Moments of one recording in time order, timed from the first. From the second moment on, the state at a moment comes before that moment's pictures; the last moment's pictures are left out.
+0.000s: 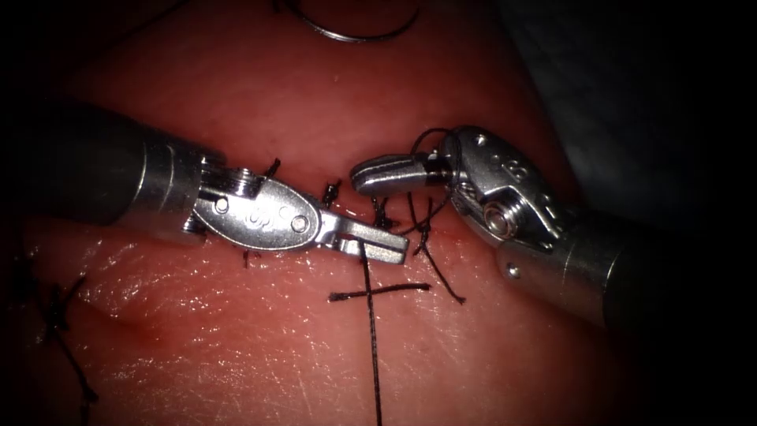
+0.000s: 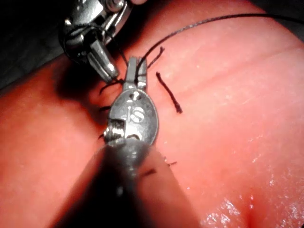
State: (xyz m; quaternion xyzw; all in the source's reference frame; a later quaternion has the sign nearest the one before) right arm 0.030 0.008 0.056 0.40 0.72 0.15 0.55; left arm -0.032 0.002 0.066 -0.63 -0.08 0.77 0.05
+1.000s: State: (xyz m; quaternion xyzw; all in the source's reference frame) right arm 0.028 0.006 0.054 0.45 0.60 -0.12 0.65; left arm -0.032 0.003 0.068 -0.63 -0.08 0.77 0.04
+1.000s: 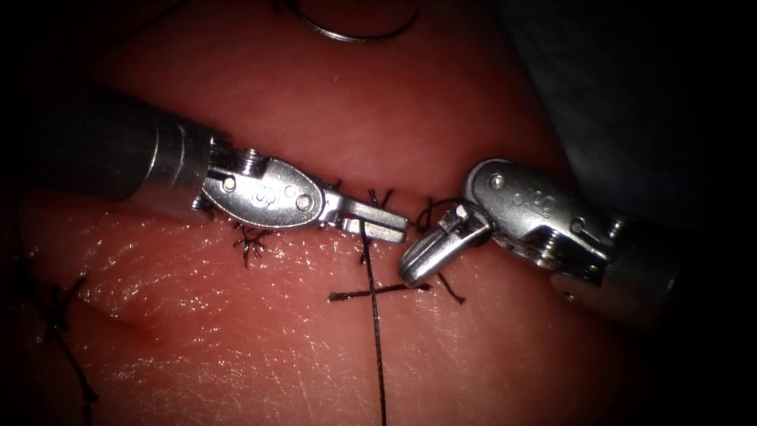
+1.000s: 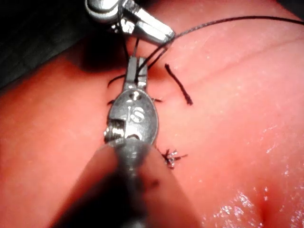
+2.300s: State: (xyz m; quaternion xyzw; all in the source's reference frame) right arm 0.027 0.005 0.057 0.33 0.54 -0.24 0.73; left arm -0.033 0.002 0.068 -0.63 -0.09 0.77 0.06
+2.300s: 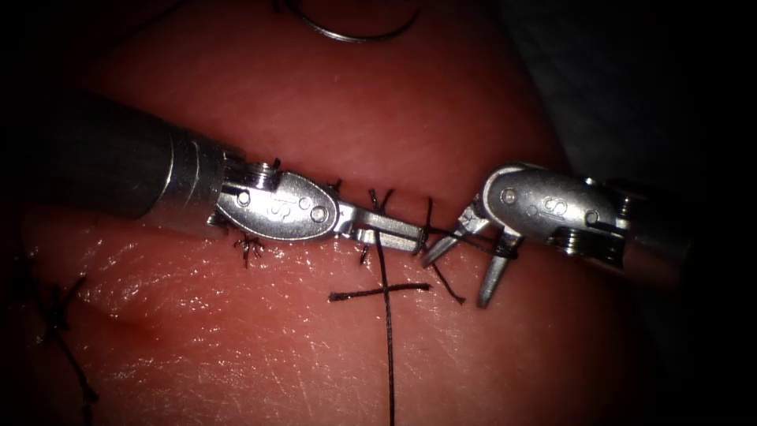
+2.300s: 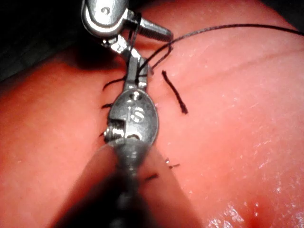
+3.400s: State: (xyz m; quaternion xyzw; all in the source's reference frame) right arm 0.028 0.003 0.059 0.31 0.55 -0.24 0.74; left arm -0.032 0.002 0.068 -0.63 -0.10 0.77 0.06
